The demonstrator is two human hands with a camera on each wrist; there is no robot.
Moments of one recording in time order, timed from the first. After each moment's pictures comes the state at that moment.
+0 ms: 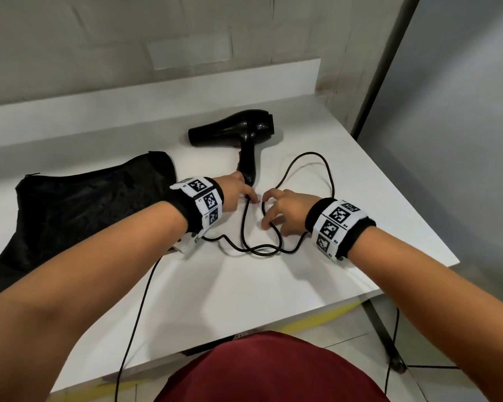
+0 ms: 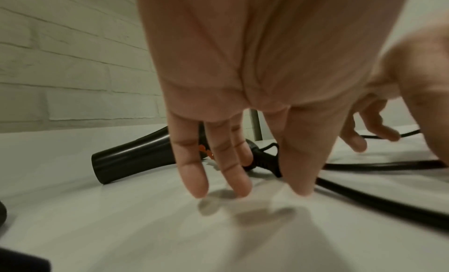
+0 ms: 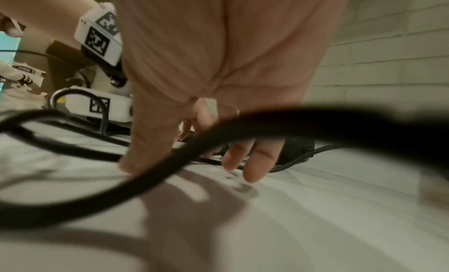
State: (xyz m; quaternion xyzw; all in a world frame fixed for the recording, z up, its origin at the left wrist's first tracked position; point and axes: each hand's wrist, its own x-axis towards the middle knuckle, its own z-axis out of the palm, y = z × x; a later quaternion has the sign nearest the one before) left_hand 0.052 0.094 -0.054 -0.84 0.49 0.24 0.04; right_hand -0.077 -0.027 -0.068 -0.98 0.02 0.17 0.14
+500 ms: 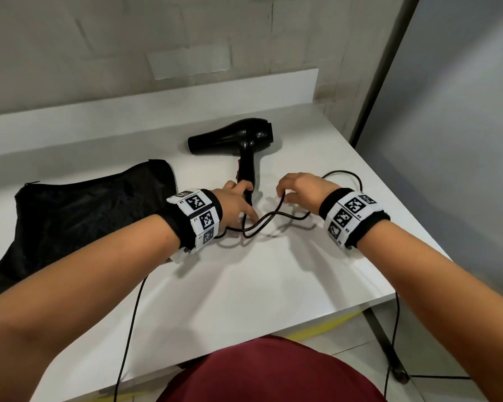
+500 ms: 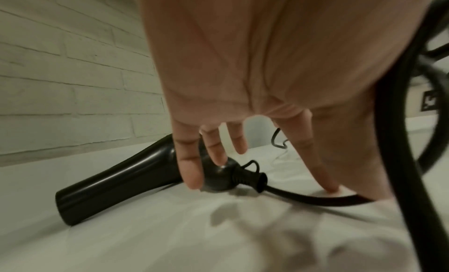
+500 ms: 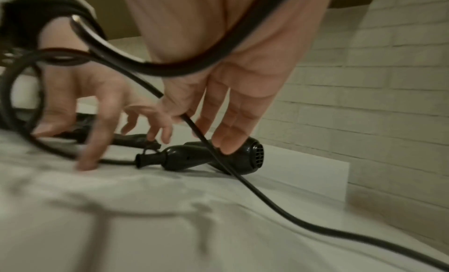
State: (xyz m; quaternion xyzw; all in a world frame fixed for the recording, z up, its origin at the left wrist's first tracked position) left_hand 0.040 0.103 -0.045 -0.80 0.56 0.19 0.11; right_hand -0.065 -0.061 -0.048 -0.98 0.08 0.07 0.17
